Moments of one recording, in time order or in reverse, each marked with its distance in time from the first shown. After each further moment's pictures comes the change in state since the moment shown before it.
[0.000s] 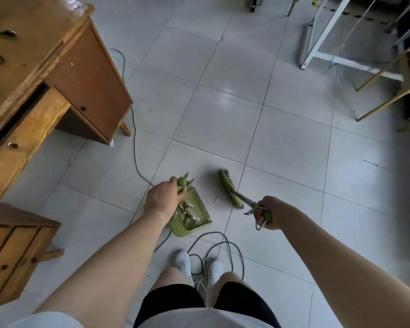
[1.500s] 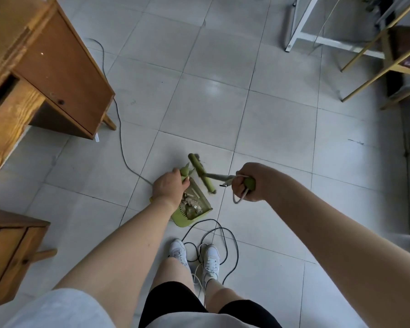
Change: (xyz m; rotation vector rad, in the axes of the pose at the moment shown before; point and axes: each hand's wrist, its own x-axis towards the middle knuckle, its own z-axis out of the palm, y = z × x) left_hand -0.005 0.052 0.021 -0.081 -0.050 -0.028; right_hand -0.071 -0.021 0.015 0.182 -0.234 0.005
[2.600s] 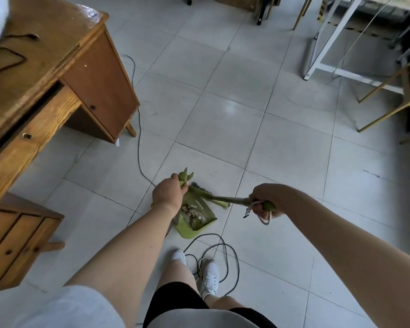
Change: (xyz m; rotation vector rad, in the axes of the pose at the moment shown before) left_hand -0.020 -0.013 -0.024 -0.056 0.084 -0.157; right_hand -0.011 0.000 -0.024 -0.713 0.086 -0.033
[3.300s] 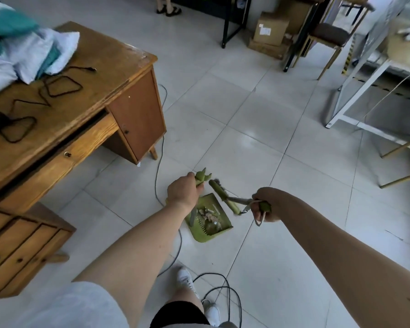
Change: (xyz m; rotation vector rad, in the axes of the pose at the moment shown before) left_hand 0.074 -0.009 -0.095 -0.126 0.096 -0.019; right_hand -0.007 -0.133 0.019 0.236 0.061 -0.128
